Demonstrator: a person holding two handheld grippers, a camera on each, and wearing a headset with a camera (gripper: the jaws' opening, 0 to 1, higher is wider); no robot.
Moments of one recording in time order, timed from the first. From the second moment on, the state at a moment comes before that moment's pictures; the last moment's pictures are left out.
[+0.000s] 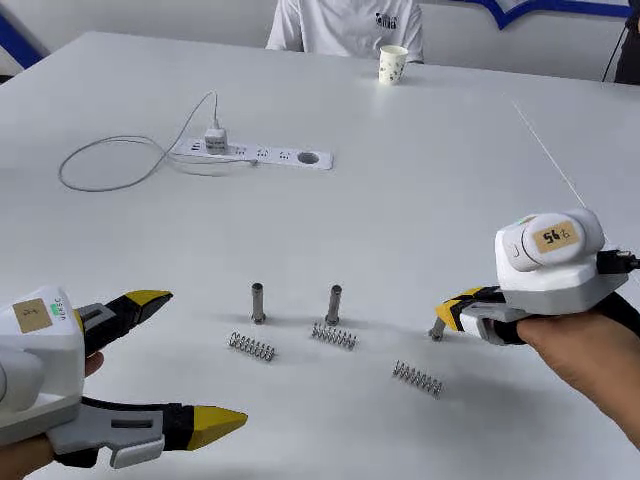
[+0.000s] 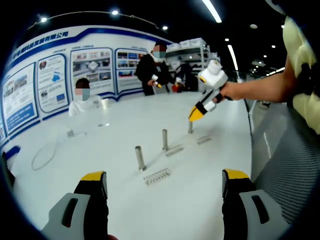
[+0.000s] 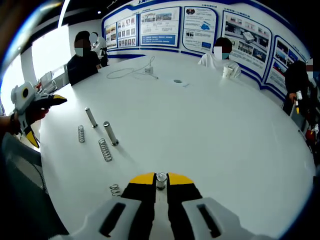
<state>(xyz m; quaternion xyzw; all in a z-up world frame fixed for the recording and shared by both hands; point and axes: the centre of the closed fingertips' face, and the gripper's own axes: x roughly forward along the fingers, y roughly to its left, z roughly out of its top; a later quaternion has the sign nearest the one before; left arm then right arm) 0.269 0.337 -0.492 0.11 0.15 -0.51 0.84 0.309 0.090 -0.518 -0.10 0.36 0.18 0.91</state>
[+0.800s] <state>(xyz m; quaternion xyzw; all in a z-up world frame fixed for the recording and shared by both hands) 0.267 0.337 -0.490 0.11 0.15 -0.50 0.84 0.306 0.088 -0.520 -0.12 0.36 0.20 0.91</state>
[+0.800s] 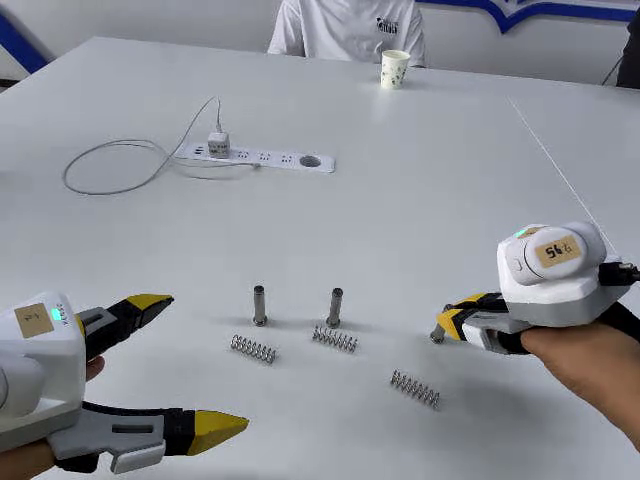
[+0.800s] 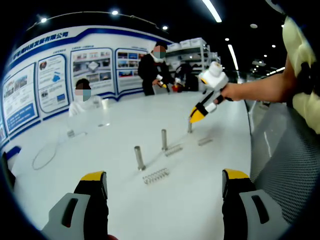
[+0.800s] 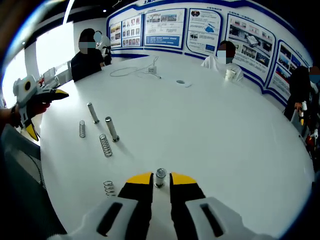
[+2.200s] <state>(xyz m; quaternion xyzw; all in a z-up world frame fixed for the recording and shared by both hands) 0.265 0.335 -0.491 0.11 0.15 -0.51 0.84 0.241 0.125 -0.540 -0.12 0.39 0.33 0.85</state>
